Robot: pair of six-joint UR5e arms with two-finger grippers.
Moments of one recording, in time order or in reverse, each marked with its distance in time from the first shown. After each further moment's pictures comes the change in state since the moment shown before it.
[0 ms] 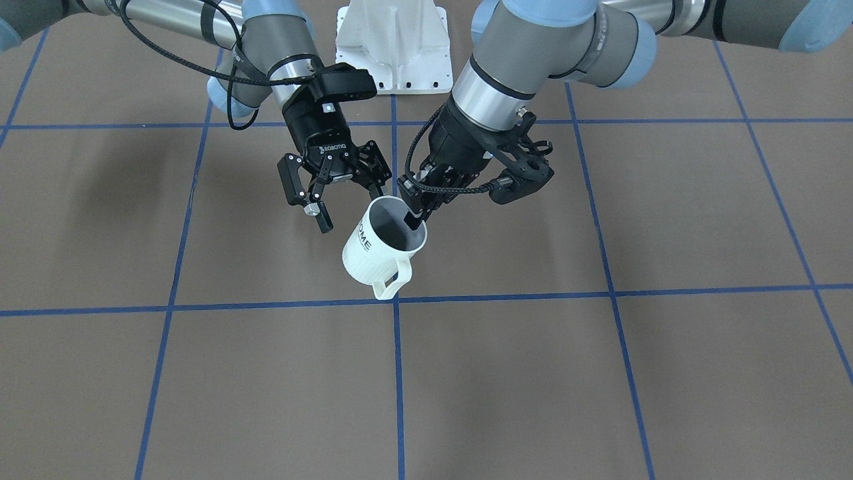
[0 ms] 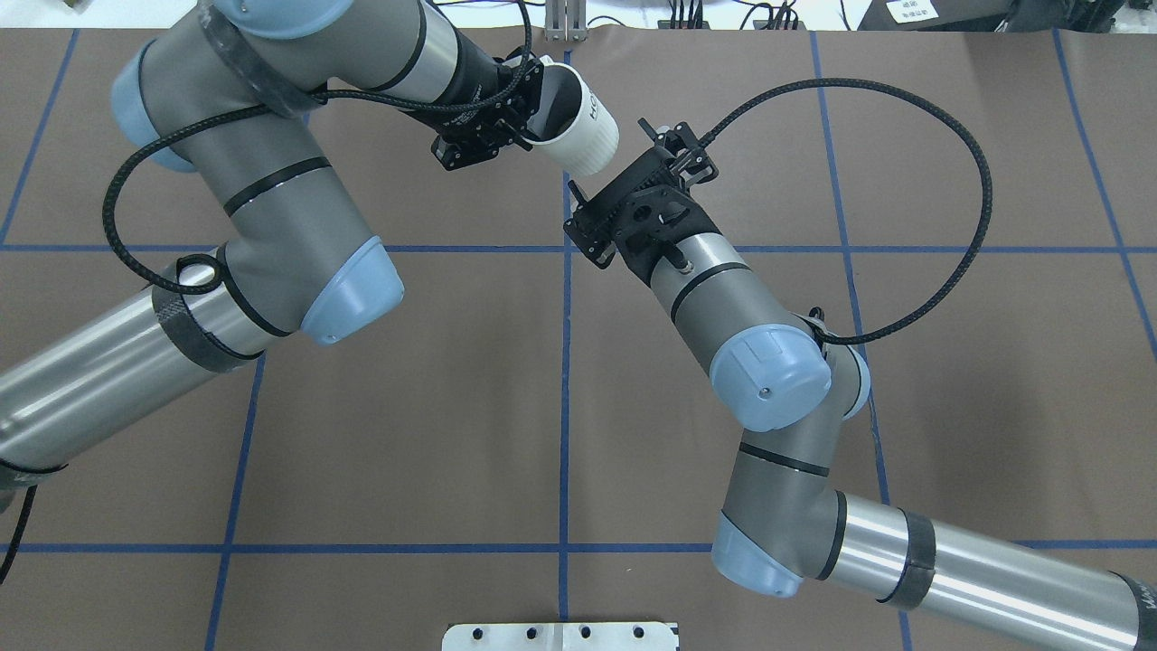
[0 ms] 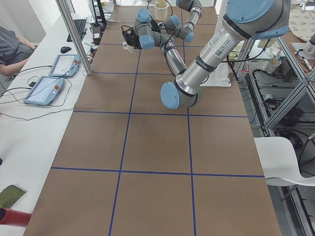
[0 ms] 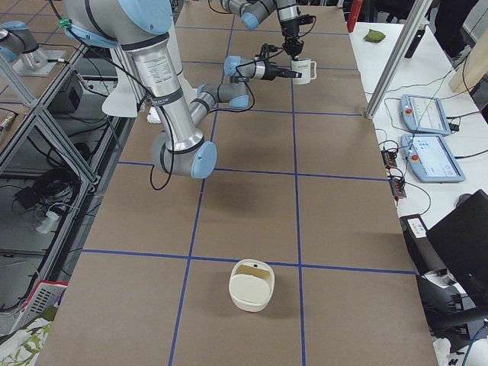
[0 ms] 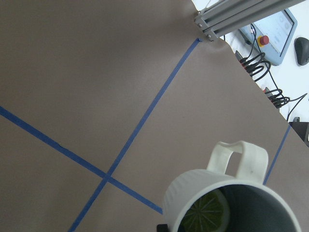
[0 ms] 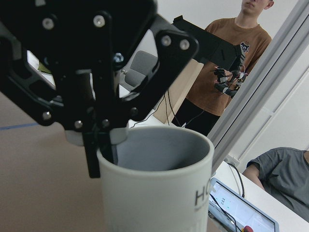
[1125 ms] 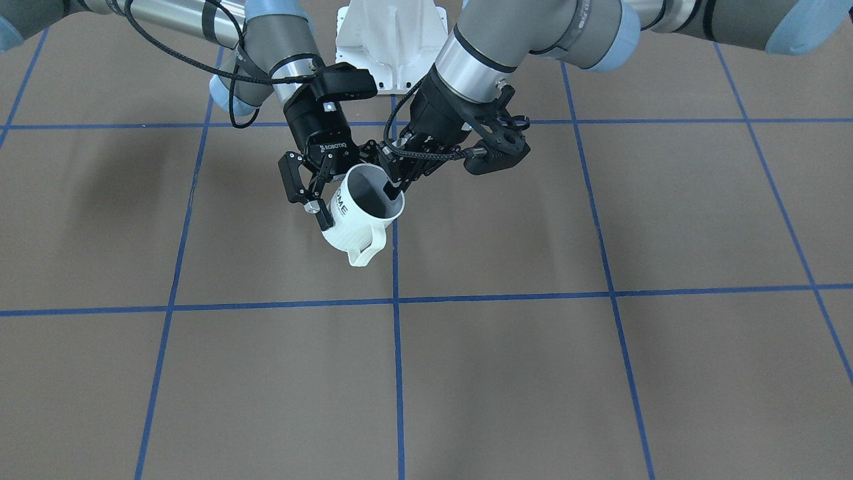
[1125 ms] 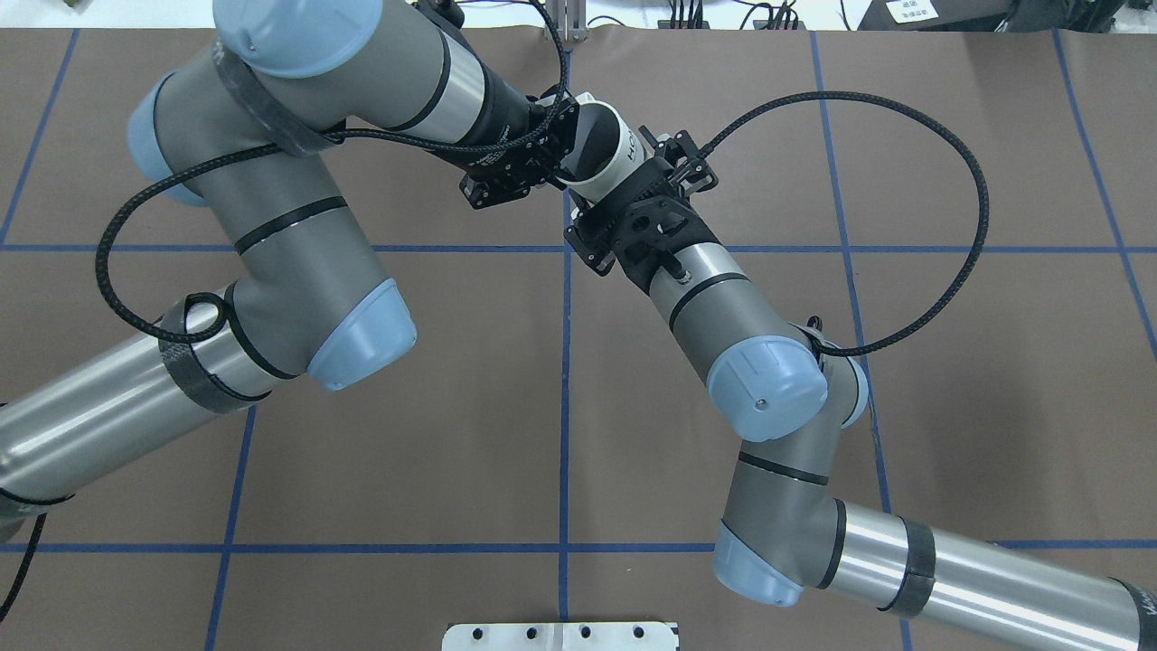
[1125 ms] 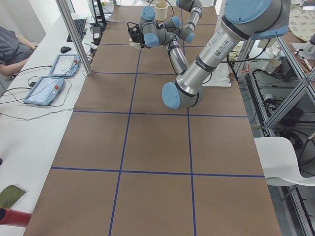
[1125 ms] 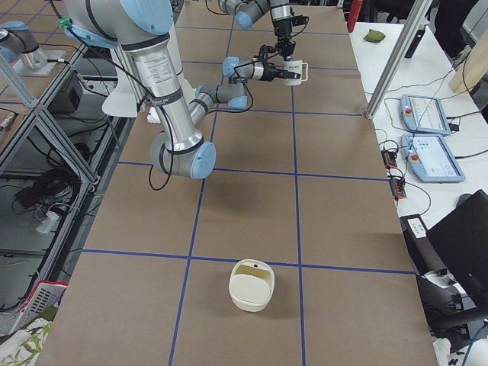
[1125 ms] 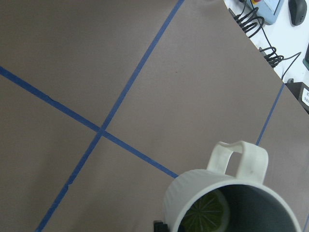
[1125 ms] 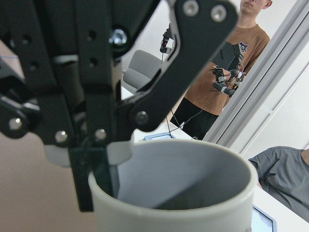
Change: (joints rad) left arm 0.031 0.002 -0.050 0.002 -0.023 -0.001; right arm -0.012 -0.004 0.000 0.001 -0.023 0.000
